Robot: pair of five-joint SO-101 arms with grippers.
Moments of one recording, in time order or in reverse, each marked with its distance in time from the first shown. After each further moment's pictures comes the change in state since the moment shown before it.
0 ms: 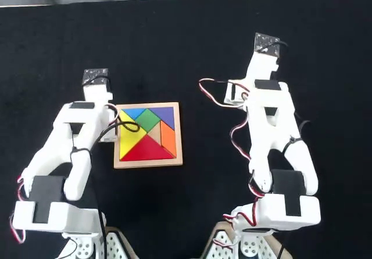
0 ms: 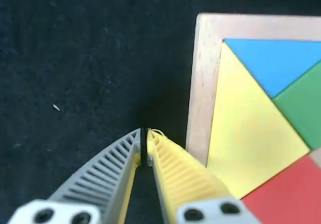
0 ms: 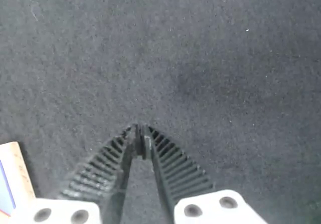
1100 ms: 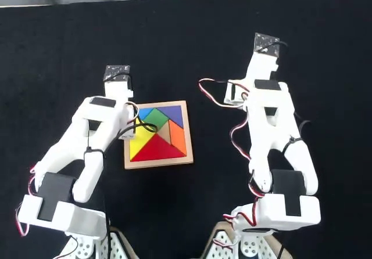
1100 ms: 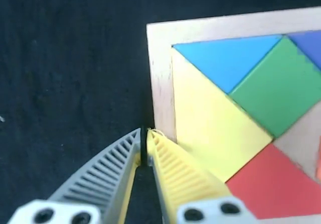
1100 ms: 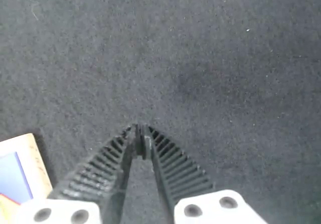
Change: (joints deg) left arm 8.3 1.1 -5.2 3.0 4.2; right arm 0.0 0.0 0.0 0.0 0.0
